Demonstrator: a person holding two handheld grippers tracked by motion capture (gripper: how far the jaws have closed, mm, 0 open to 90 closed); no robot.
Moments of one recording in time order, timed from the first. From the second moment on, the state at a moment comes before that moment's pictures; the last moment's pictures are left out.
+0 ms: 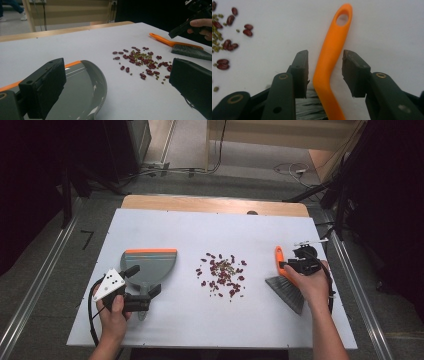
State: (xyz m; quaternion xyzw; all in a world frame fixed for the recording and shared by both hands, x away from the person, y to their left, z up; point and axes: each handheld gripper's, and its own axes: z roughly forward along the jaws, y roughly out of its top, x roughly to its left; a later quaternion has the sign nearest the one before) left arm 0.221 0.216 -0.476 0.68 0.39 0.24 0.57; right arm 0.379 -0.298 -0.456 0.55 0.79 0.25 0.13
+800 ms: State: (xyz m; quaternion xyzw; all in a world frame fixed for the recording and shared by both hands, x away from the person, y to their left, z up) left arm 0.220 0.212 -0.476 0.69 0.39 0.24 0.56; right arm 0.376 -0.293 -0.480 0.55 0.80 0.20 0.12
